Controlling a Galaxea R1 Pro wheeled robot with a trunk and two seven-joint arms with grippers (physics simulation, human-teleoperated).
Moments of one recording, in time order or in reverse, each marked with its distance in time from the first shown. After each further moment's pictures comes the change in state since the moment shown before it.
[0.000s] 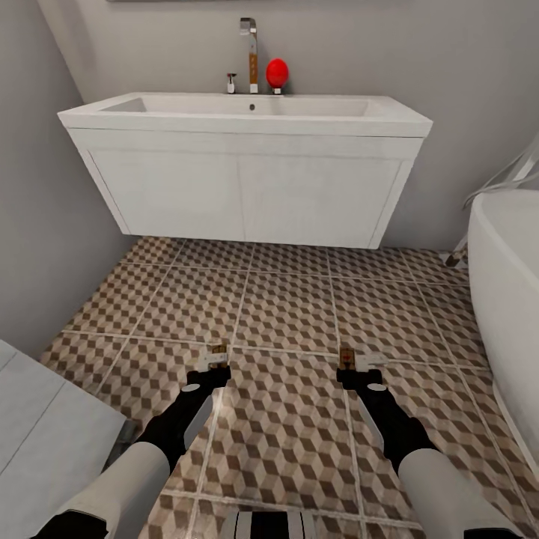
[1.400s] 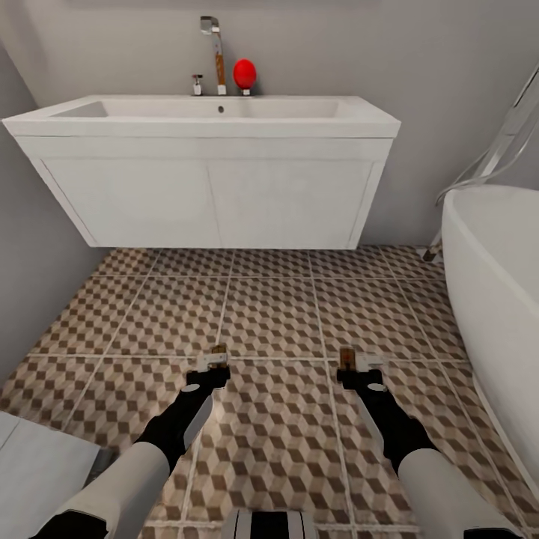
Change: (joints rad) left arm 0.000 0.001 0.000 0.002 -0.004 -0.002 0.005; right arm 0.000 0.001 -0.002 0.000 -0.006 0.000 -0.005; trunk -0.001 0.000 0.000
